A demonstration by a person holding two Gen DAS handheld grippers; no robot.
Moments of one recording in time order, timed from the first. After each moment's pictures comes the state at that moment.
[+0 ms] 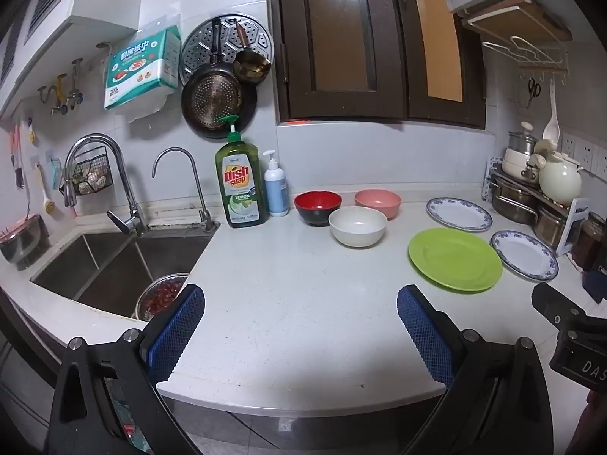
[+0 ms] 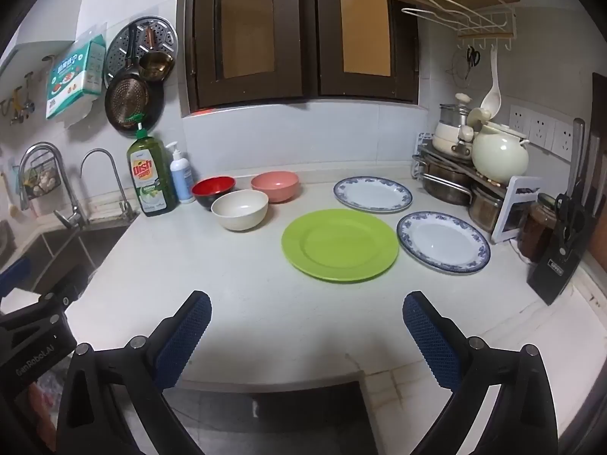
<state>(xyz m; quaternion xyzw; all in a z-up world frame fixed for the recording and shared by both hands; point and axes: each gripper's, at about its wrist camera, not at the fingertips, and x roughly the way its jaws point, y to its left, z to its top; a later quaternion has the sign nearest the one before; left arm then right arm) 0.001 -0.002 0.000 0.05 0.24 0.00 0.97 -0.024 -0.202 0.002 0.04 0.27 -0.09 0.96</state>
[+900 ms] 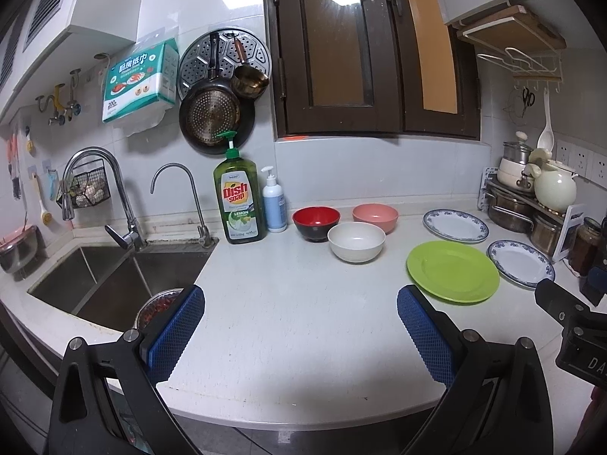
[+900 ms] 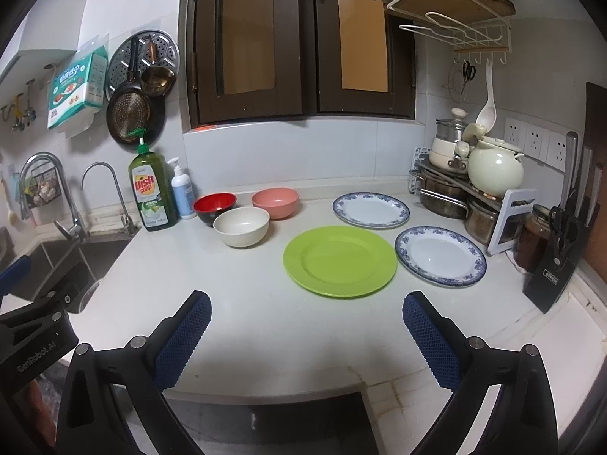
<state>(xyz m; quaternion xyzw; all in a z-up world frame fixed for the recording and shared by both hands) 0.001 0.008 0.012 0.04 0.20 -0.02 0.98 -0.030 -0.197 0.018 0.03 0.24 -0.09 0.96</state>
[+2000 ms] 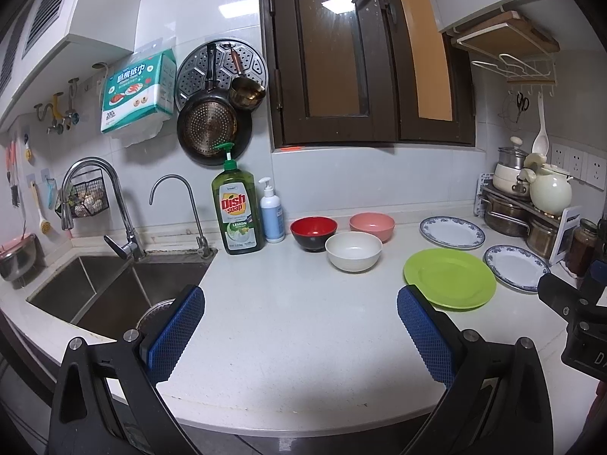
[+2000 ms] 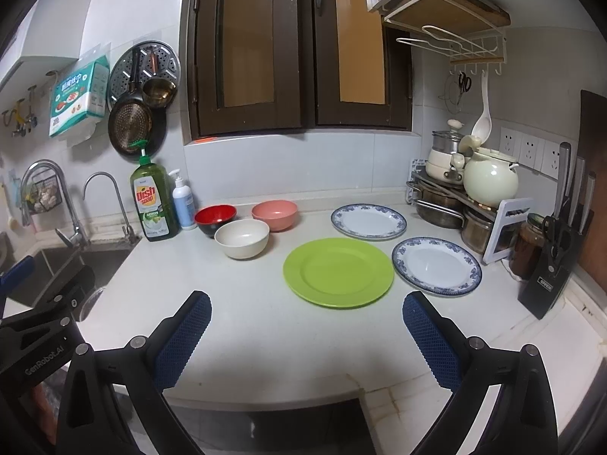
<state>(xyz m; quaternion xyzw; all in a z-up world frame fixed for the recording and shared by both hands) -0.005 0.008 0.023 0.04 0.19 -0.03 0.98 -0.036 -0.197 0.030 0.03 0.23 -0.10 0.97</state>
